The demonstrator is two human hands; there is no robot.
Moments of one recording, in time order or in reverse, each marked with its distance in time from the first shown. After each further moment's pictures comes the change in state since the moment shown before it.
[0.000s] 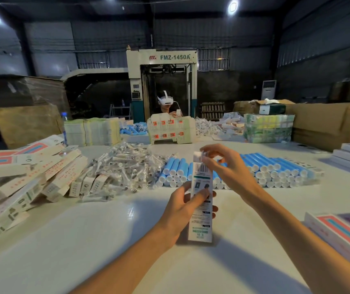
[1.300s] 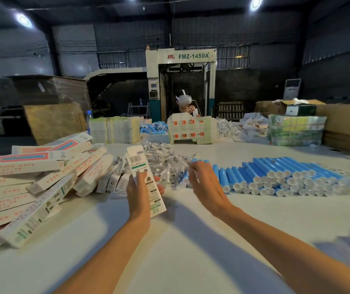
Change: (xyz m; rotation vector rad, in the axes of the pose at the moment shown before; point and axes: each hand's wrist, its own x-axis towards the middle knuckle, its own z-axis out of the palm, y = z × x) left_hand 0.015 0.022 -0.138 -0.120 0.753 0.216; right_hand 0.011 0.009 0.138 -0.241 -0.034 -0.117
